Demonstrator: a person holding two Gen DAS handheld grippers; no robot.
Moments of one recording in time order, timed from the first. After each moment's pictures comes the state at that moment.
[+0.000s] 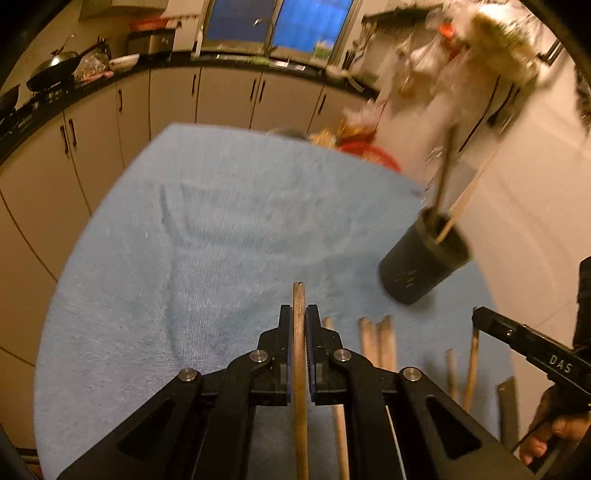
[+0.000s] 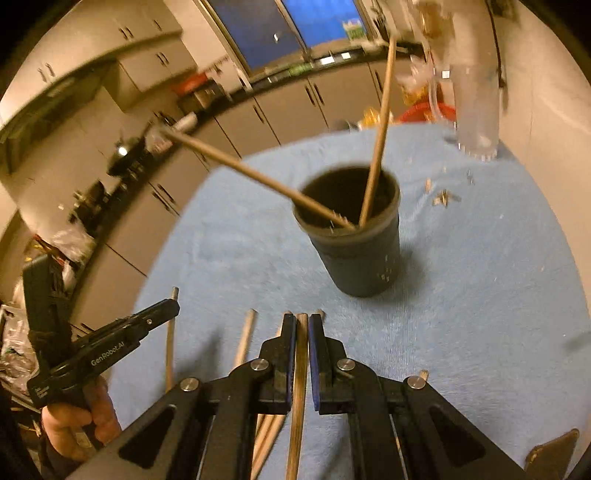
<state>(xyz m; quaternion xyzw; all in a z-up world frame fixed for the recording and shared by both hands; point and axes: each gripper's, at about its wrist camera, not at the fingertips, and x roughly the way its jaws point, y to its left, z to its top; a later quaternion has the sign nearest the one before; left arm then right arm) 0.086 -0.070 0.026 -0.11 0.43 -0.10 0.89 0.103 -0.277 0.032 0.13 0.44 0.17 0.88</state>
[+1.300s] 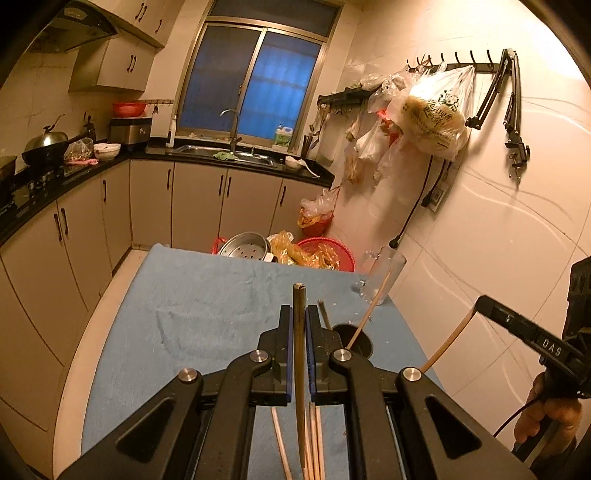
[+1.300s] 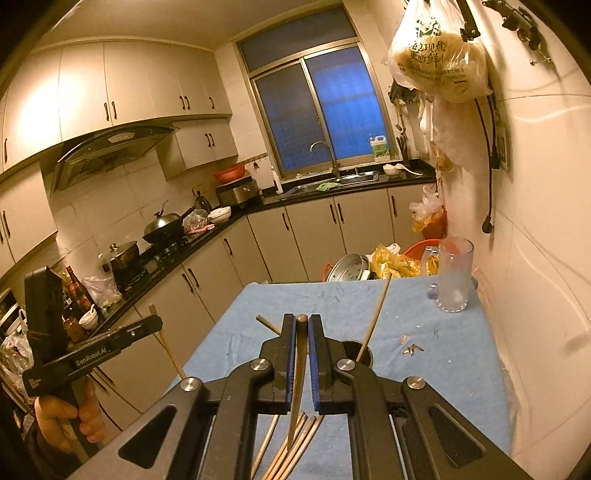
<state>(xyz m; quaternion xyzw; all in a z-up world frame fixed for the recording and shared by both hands) 0.042 -0.070 0.181 -0.10 0.28 -0.14 0.94 0.046 -0.315 0.202 0.09 0.25 0.17 0.95</state>
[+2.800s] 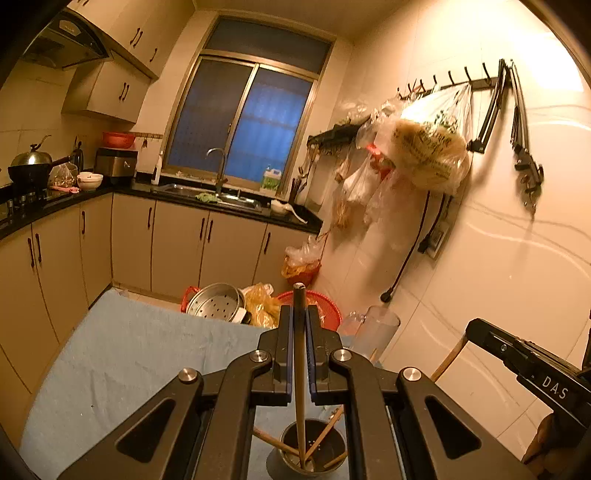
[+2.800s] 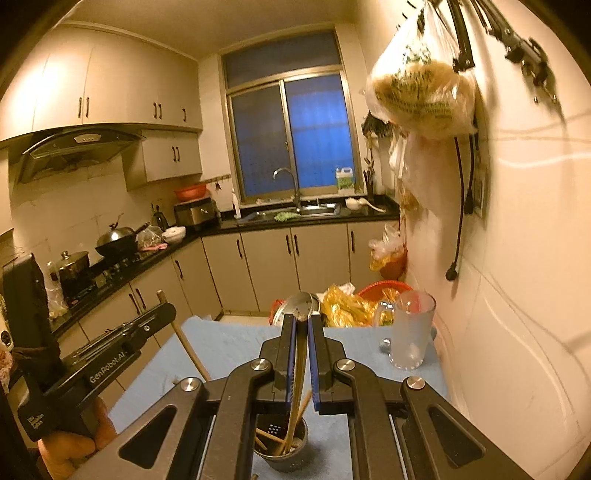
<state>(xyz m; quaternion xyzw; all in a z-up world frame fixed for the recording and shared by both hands) 0.131 -0.154 0.167 -0.12 0.19 -0.14 0.96 0.118 -0.333 0.210 0.04 0.20 0.08 0.97</state>
